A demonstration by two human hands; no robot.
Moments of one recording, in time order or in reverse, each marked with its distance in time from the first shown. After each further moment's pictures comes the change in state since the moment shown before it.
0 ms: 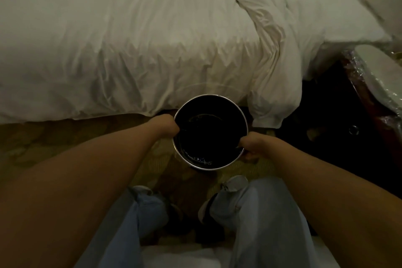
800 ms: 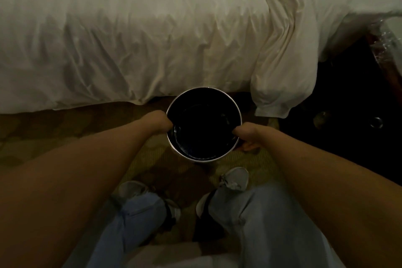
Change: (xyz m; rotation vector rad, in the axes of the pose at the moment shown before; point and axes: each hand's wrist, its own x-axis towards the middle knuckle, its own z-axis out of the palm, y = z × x) left_hand 0.077 -0.012 0.034 -0.154 -0.086 -0.062; right_hand 0.099 0.005 0.004 -0.087 -0.069 0.096
